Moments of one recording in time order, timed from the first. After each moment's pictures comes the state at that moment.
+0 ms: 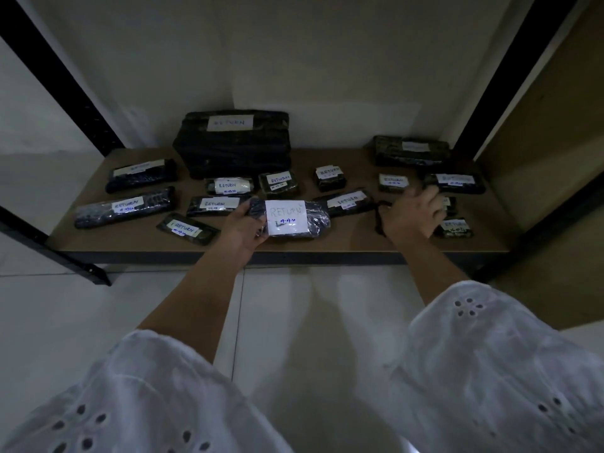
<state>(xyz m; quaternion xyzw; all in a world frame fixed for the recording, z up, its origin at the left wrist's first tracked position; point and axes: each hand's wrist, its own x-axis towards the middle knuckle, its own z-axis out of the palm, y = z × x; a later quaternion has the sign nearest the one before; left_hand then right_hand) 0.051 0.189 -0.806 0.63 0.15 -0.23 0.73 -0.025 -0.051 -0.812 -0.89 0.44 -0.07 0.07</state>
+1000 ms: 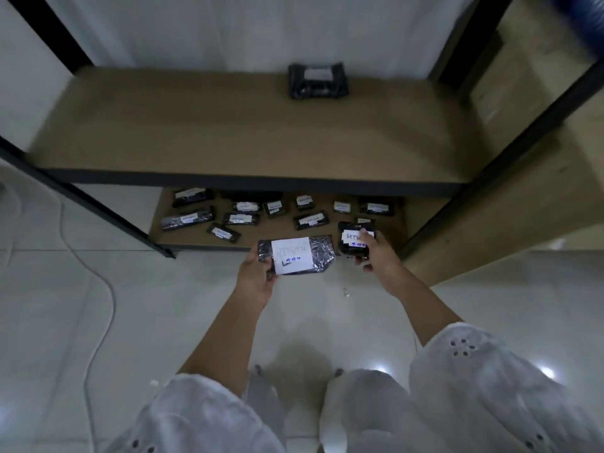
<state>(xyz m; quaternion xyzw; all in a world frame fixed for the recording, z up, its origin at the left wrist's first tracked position) -0.141 0.192 -0.458 0.54 0.30 -0.27 0.74 -0.192 -0.020 -0.459 -0.66 0.42 0.08 0.62</state>
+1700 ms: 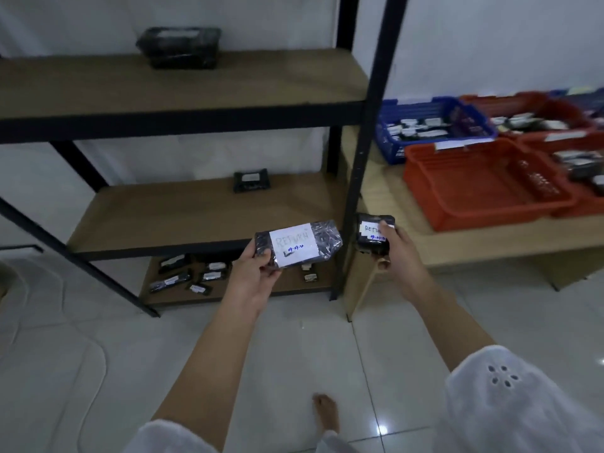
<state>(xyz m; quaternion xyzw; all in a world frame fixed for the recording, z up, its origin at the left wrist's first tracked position) -0.301 0.094 -0.155 0.48 0.13 -0.27 0.83 -0.388 -0.121 -0.157 -0.61 0.37 -0.15 0.69</state>
